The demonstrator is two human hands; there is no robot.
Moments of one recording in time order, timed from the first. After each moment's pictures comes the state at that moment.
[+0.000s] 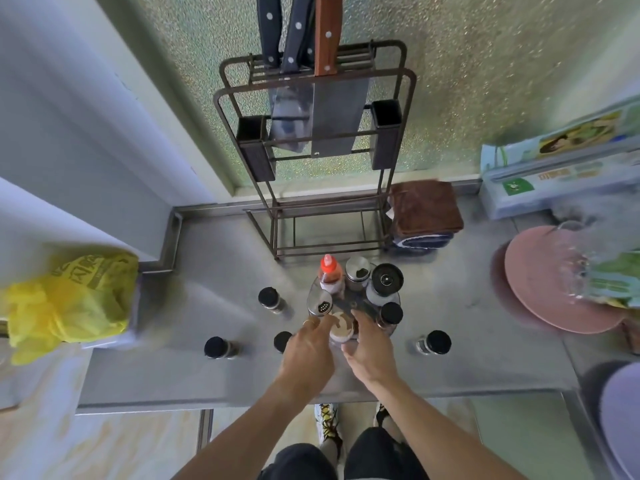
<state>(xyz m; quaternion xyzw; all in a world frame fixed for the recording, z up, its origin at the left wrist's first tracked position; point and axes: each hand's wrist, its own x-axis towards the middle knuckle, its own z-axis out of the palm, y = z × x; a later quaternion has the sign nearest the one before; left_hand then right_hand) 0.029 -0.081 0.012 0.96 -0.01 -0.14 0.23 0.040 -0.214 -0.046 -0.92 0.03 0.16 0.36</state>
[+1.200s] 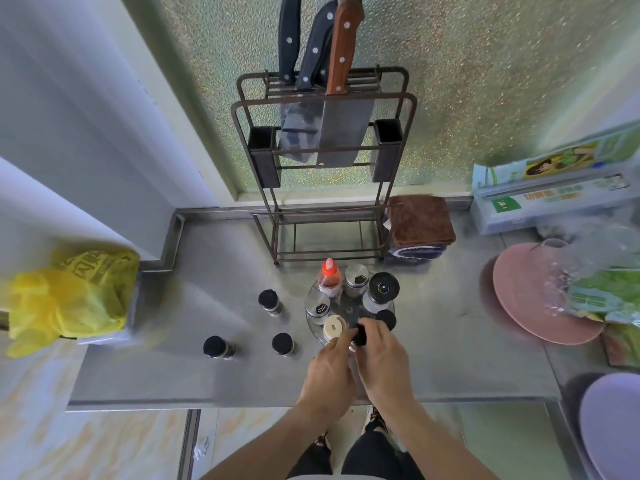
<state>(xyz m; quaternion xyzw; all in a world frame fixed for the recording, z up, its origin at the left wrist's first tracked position) -0.002 -0.114 0.018 0.92 -0.01 -0.11 0.37 0.019 -0.228 -0.006 -0.97 -0.02 0.01 0.25</state>
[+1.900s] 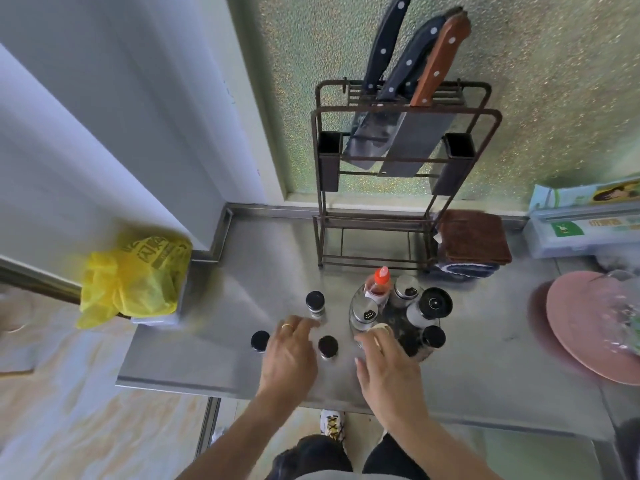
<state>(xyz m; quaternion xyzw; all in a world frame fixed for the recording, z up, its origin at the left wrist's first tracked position) 0.000 0.021 0.028 0.97 0.07 0.02 0.23 0.009 -0.162 0.031 -0.97 -0.17 0.01 0.17</state>
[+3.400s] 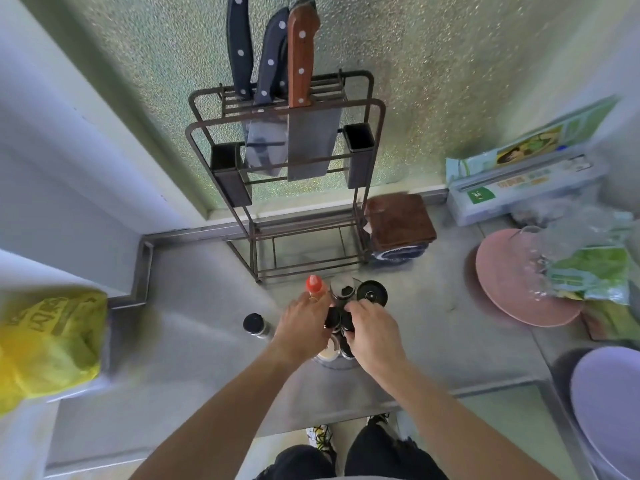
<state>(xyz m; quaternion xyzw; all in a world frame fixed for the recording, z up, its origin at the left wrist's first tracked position) 0.118 -0.076 0.018 0.96 -0.16 -0.15 0.14 0.089 -0.223 0.027 -0.98 -0.02 0.11 0.17</state>
